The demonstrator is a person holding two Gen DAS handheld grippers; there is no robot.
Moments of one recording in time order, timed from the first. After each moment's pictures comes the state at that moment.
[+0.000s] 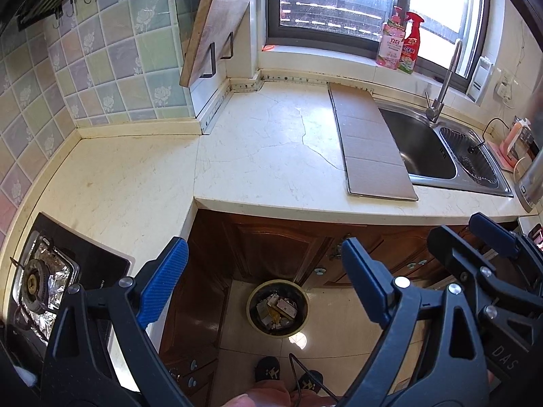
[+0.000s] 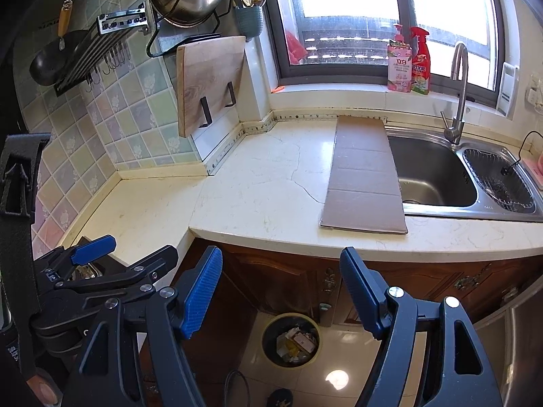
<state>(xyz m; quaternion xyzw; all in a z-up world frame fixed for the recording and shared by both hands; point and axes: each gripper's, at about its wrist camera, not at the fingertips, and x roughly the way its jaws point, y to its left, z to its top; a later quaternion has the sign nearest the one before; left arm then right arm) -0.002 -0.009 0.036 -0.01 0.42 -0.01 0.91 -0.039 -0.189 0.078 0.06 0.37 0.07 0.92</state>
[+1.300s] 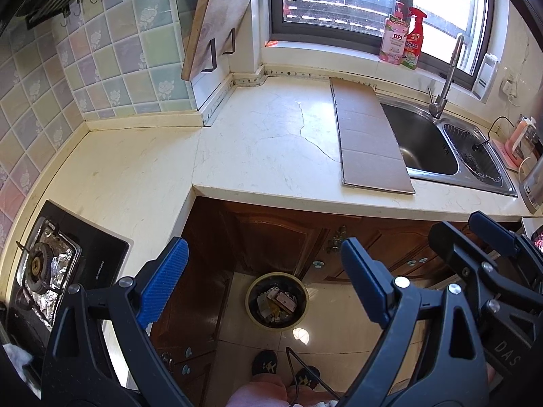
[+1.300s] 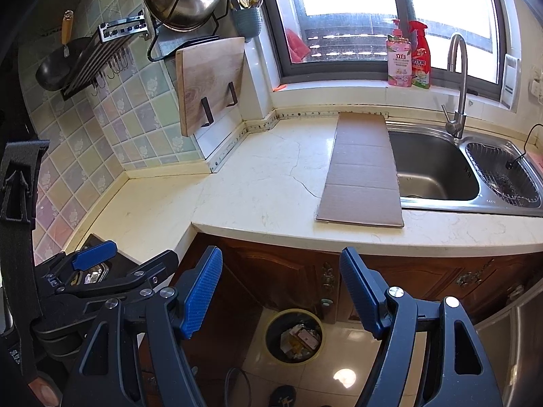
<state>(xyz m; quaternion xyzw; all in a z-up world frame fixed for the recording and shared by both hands) -0.022 -0.029 0.032 0.00 0.43 0.01 0.90 -0.059 -0.197 0.069 0.08 0.37 0.07 0.92</state>
